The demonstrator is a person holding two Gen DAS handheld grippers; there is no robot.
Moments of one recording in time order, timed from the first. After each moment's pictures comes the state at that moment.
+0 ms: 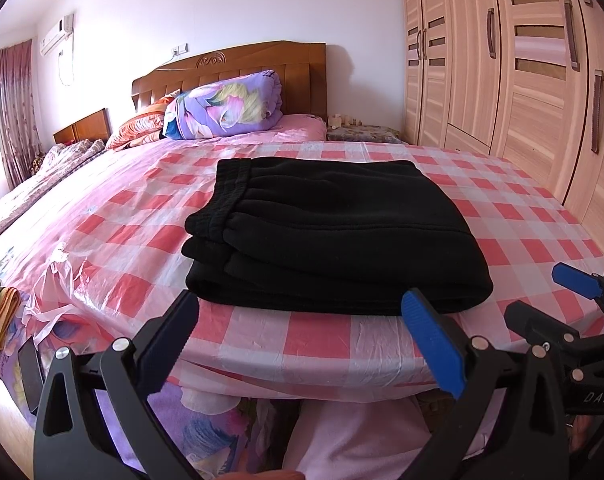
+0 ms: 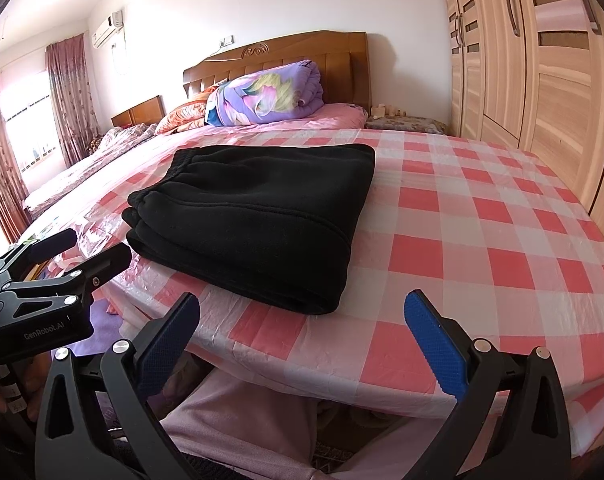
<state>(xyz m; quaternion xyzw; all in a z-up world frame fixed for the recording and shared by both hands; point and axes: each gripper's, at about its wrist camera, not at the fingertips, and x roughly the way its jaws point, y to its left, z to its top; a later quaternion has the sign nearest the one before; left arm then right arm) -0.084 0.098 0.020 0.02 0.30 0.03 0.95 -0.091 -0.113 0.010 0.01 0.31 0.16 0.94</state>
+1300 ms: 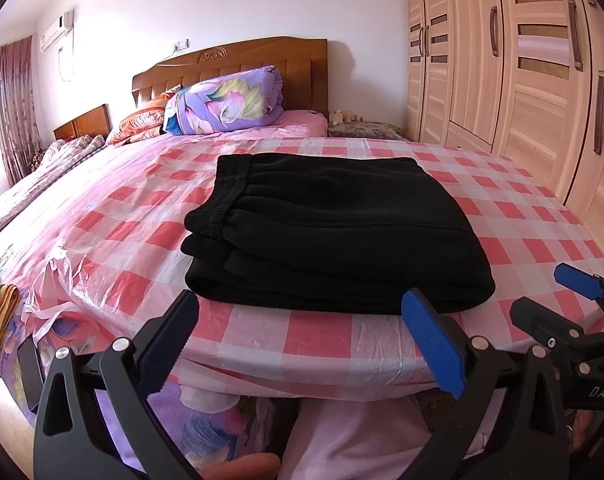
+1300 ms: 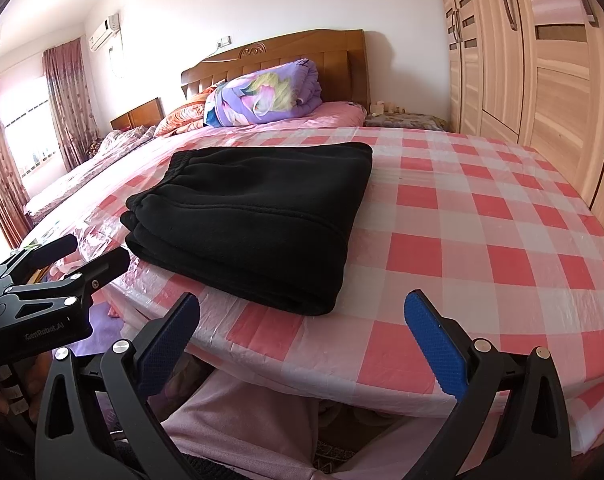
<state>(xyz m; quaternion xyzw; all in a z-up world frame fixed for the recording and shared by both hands) -0.082 0.098 0.020 0.01 0.31 0.03 0.95 -0.093 -0.111 0.007 0.01 0.31 0.16 0.94</state>
